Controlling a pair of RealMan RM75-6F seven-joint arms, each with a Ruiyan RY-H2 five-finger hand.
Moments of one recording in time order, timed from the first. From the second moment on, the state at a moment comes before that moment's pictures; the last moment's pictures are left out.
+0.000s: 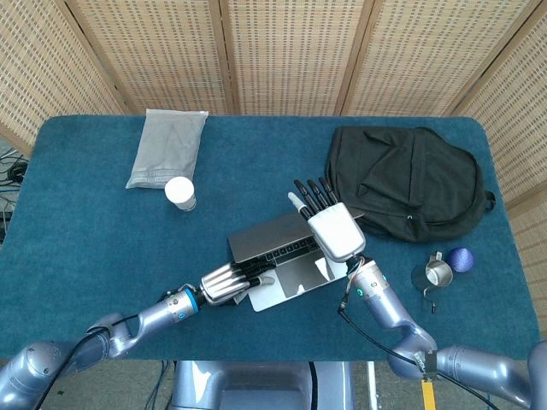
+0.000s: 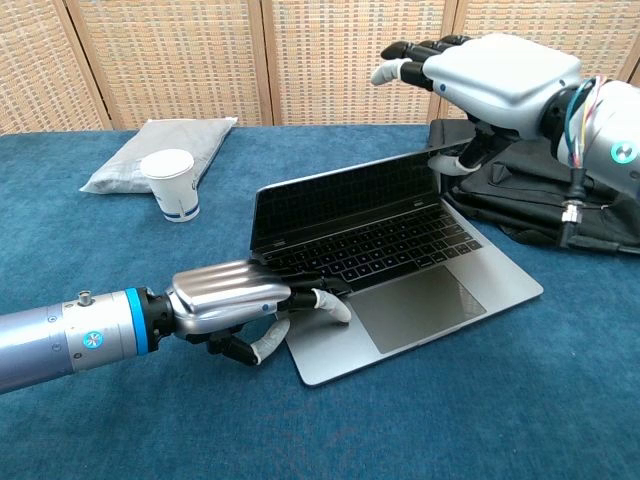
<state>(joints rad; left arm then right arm) -0.83 -1.91 0.14 -0.79 1.84 1.07 -0.39 0.72 -1.54 0.27 -1.54 -1.34 1.11 -0.62</state>
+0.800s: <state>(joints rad) -0.85 -1.92 0.15 -0.81 1.81 1.05 -0.34 0.84 -1.58 0.37 -1.57 -1.11 1.07 -0.73</state>
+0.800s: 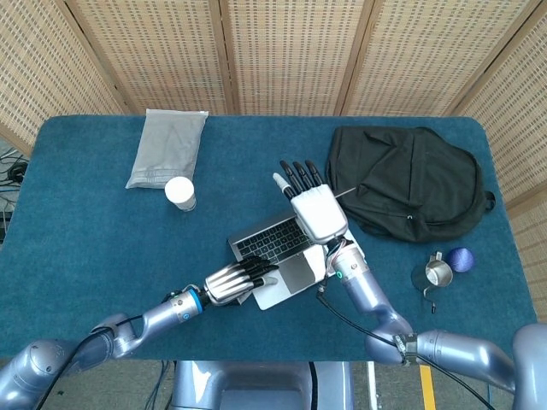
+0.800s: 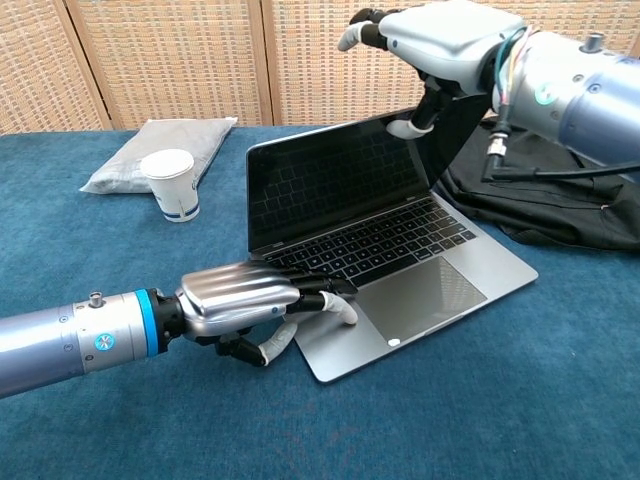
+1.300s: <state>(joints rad) -0.87 -1.93 0.15 -0.81 1.80 1.06 -0.38 0.97 -1.66 0.42 -1.50 -0.99 1.08 -0.79</state>
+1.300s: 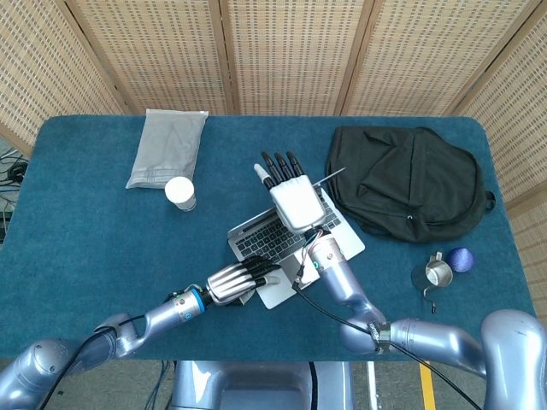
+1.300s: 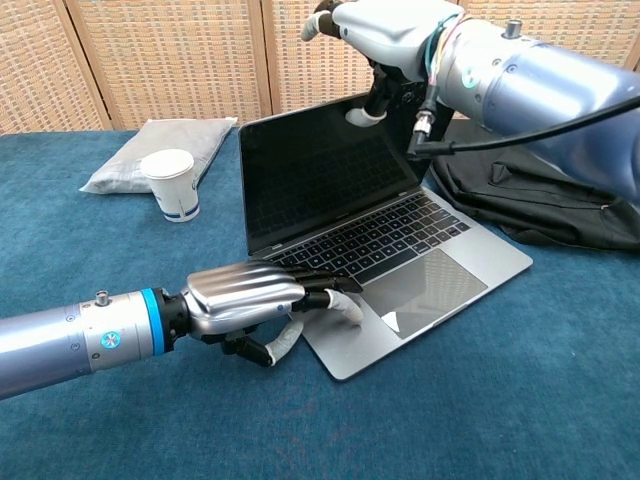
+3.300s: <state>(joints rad) -0.85 -1.90 0.14 -0.81 1.76 1.14 -0.43 1.10 -1.68 0.40 -1.48 -0.84 1.20 -0.86</state>
